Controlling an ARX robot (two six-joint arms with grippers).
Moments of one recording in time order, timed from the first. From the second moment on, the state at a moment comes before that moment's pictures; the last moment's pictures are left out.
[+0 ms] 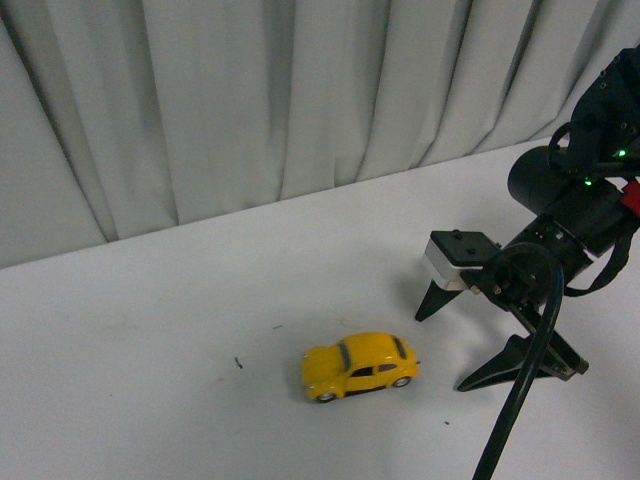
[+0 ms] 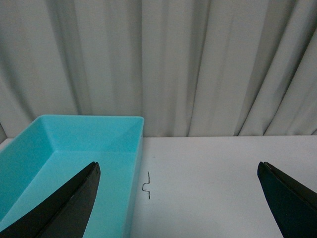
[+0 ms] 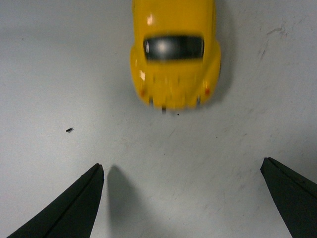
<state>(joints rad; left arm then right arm) 0.00 0.01 0.01 0.00 0.00 0.00 -0.33 2.22 1.16 -0.66 -0.68 -1.75</state>
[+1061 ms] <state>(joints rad) 0.00 0.01 0.01 0.00 0.00 0.00 -0.26 1.99 1.32 -0.57 -0.89 -1.71</state>
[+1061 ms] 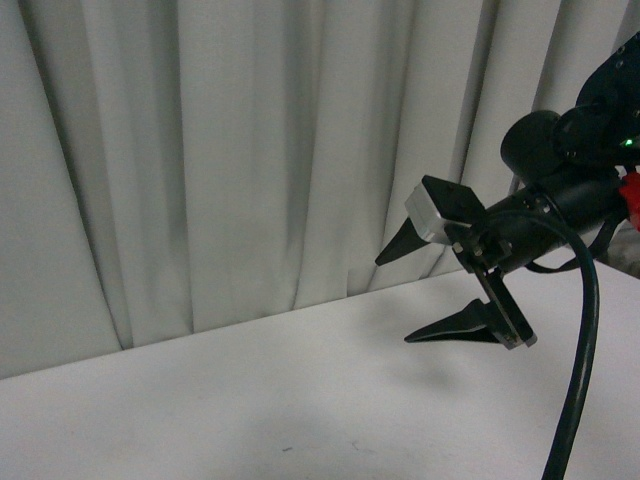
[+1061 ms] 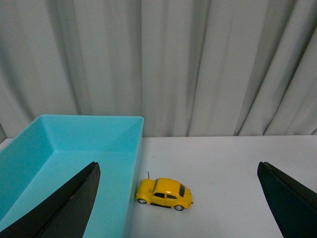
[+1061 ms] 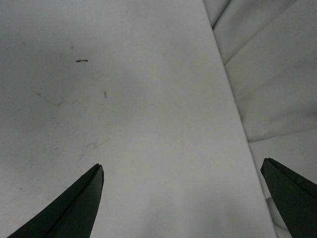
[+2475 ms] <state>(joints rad) 0.00 0.01 0.01 0.00 0.00 0.00 0.00 0.87 0.04 0.82 0.00 -0.02</state>
